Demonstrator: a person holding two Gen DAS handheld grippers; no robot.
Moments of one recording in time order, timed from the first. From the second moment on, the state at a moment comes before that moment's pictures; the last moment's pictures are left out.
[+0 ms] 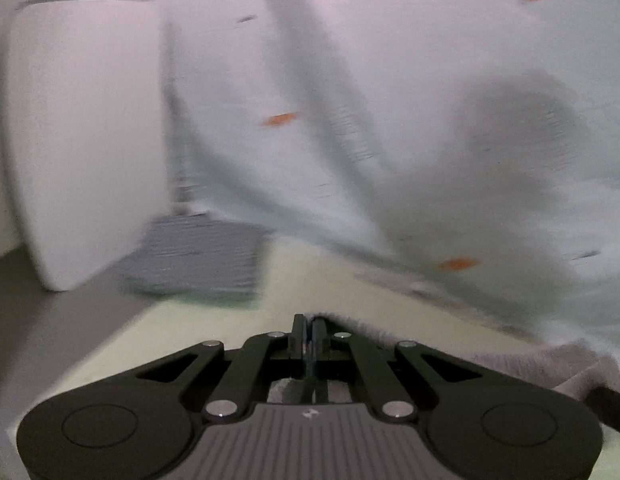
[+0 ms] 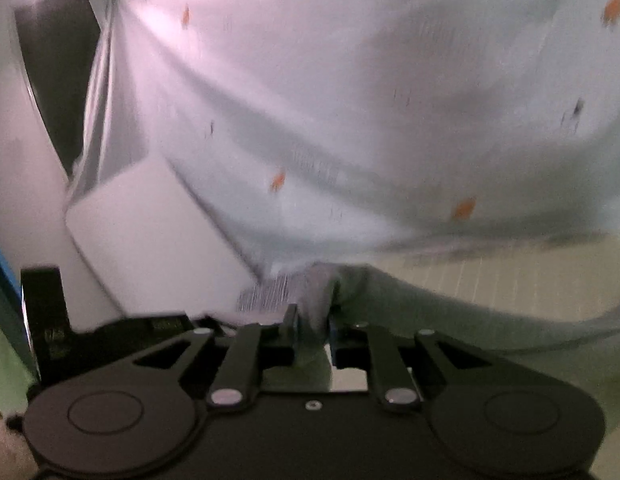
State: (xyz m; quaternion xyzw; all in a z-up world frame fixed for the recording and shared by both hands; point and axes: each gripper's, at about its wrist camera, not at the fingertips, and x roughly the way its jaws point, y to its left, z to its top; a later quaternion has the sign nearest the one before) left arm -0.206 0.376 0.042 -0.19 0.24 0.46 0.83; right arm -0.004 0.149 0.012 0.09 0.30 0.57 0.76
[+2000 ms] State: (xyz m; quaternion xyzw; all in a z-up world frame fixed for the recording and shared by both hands) left arm 0.005 0.420 -0.134 -0.24 0.42 0.35 0.80; right arm 0.213 0.087 -0.166 -0.18 0.37 0.15 0.90
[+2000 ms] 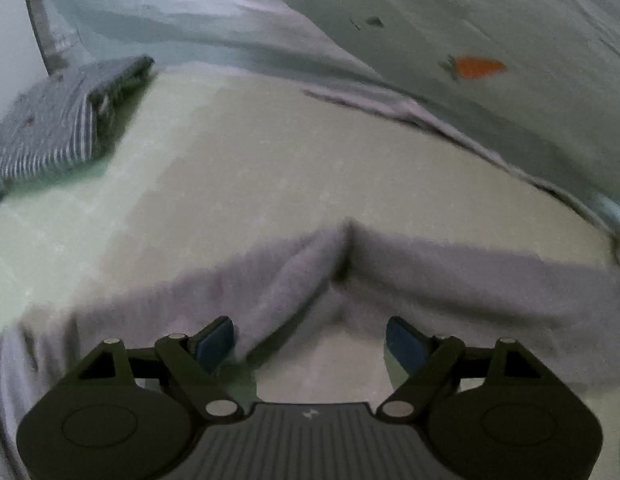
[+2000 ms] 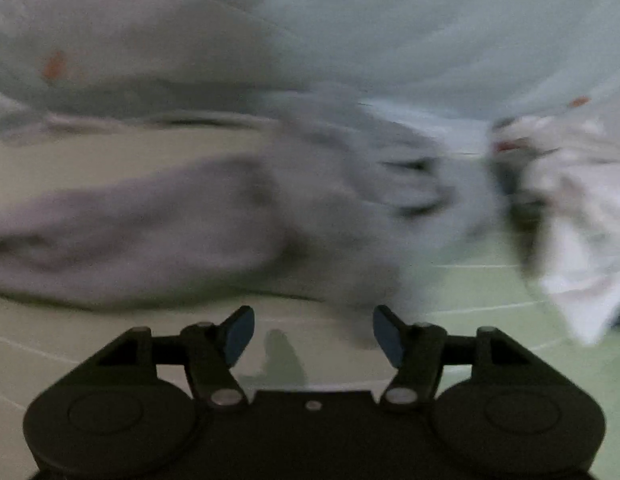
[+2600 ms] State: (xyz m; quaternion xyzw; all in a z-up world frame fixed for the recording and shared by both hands) left arm -0.087 0.332 -0.092 -0.24 0.41 0.28 0.84; right arm 0.127 0.064 -0.162 -0.12 0.40 0.26 0.87
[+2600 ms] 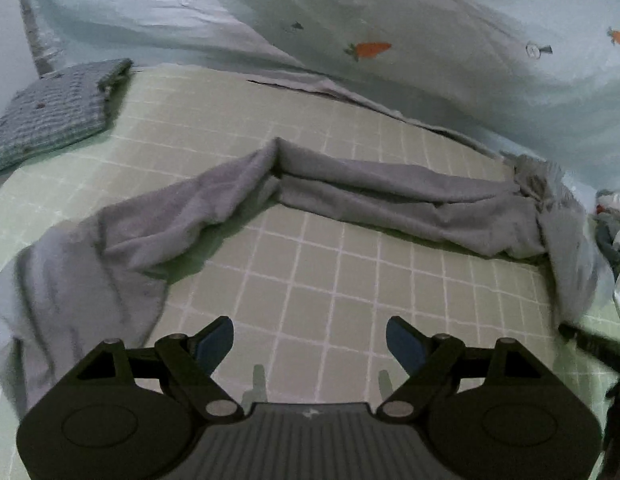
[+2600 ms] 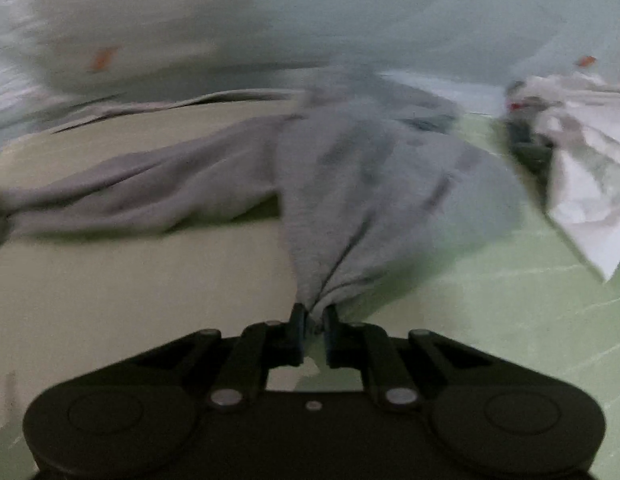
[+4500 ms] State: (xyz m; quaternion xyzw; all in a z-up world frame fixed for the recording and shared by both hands) left arm -0.134 0.340 -0.094 -0.17 0.41 0.41 0.80; right arm 0.090 -0.028 -0.170 0.01 0.46 0.21 0.86
